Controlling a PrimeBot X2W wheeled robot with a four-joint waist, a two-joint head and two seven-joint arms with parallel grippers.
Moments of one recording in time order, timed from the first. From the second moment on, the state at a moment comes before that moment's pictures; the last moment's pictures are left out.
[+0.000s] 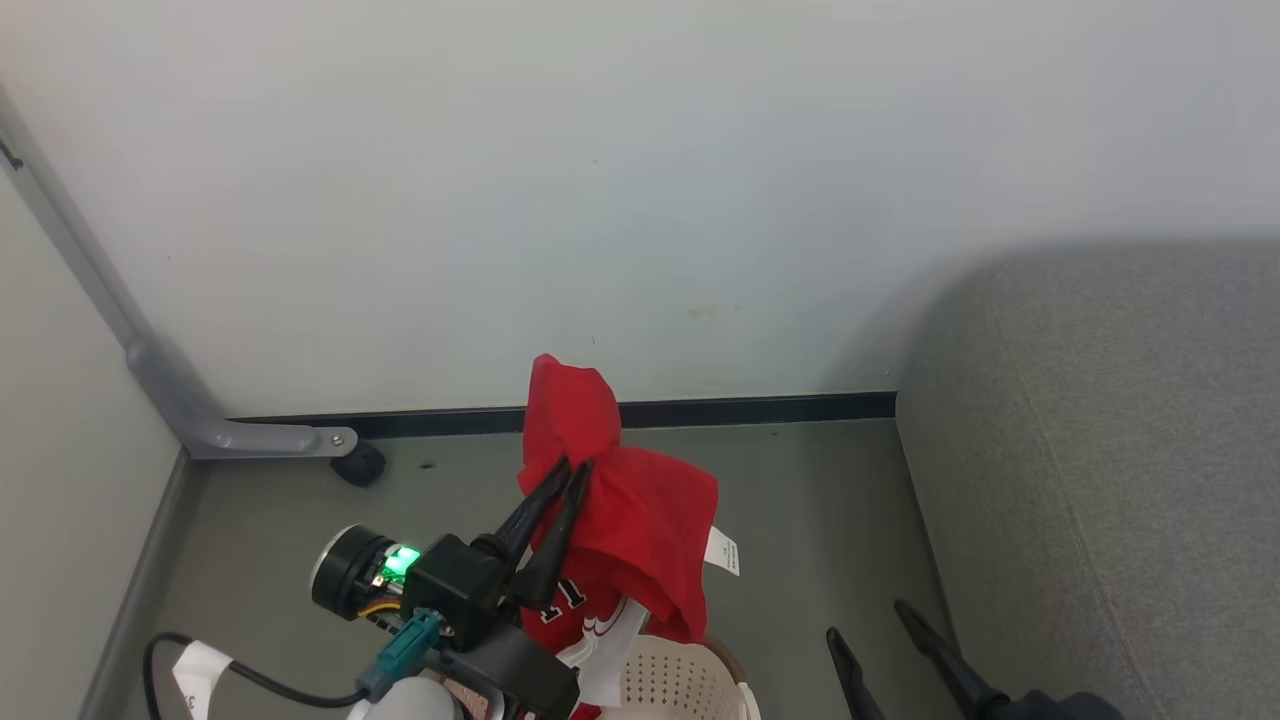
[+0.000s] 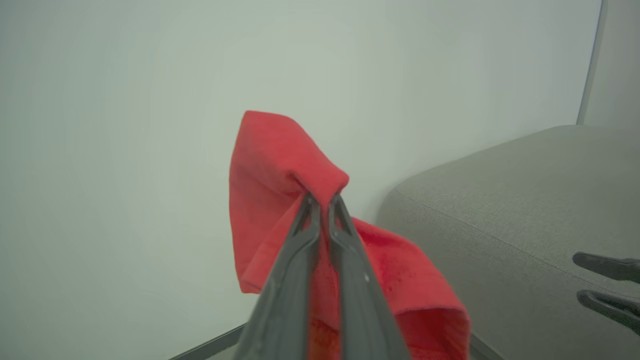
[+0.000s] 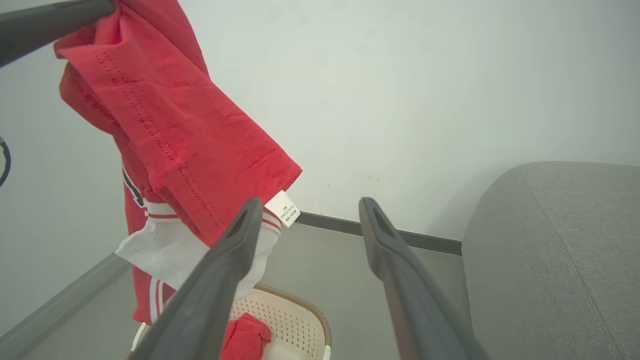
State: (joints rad) left arm -0.35 0.08 -0.41 0.32 -0.21 -0.12 -0.25; right arm -0.03 -0.10 0.33 0.19 0.15 0.08 -0.25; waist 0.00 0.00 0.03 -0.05
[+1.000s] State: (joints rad) left arm -0.39 0.09 -0.65 0.22 -0.26 -0.12 -0.25; right arm -0.14 -0.10 0.49 0.29 0.03 0.10 -0.25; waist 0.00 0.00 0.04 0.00
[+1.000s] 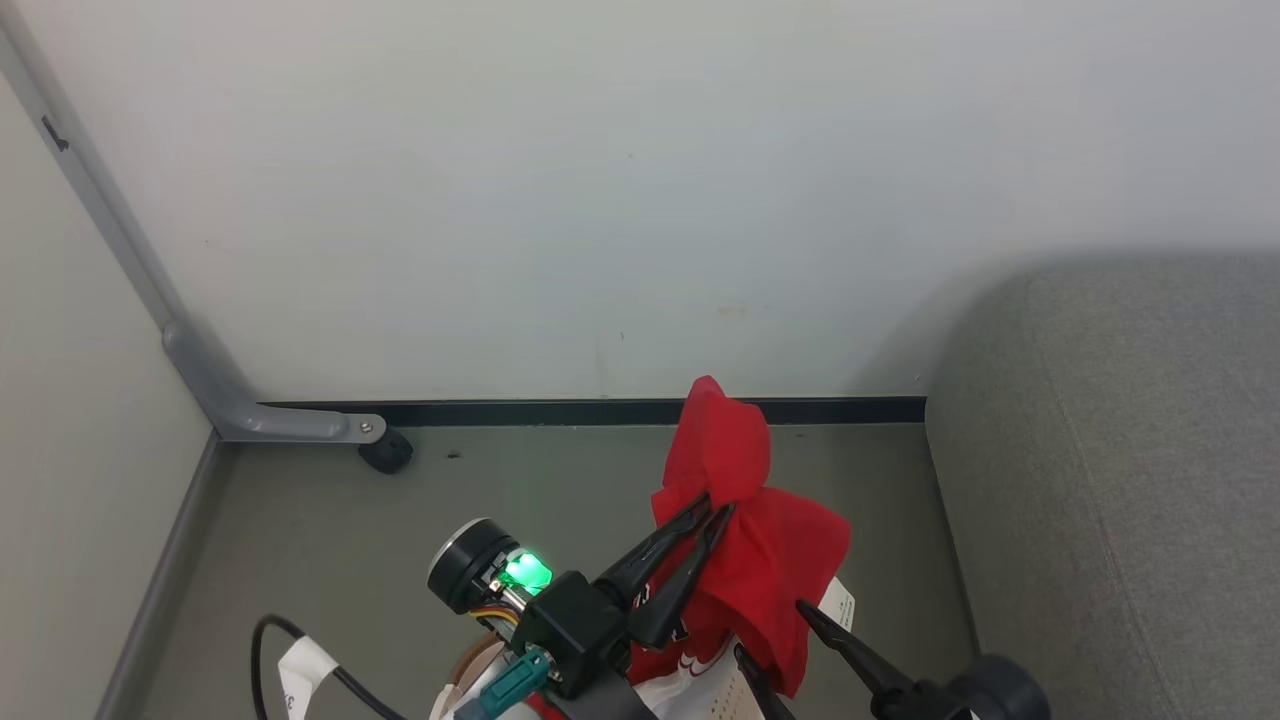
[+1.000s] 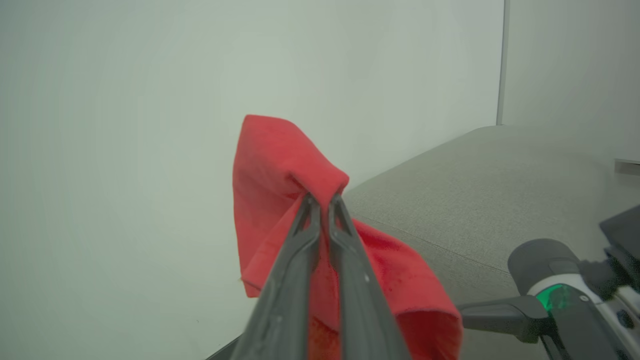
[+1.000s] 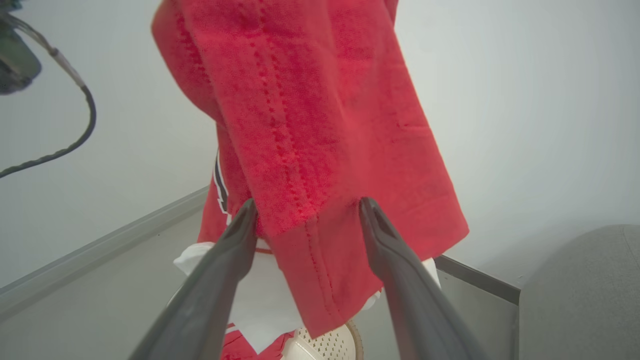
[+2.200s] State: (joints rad) left arm -0.41 0.13 -0.91 0.16 -0.37 -0.12 -0.25; right arm -0.22 -0.06 0.45 0.38 0.06 -0.01 -0.25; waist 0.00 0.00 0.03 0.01
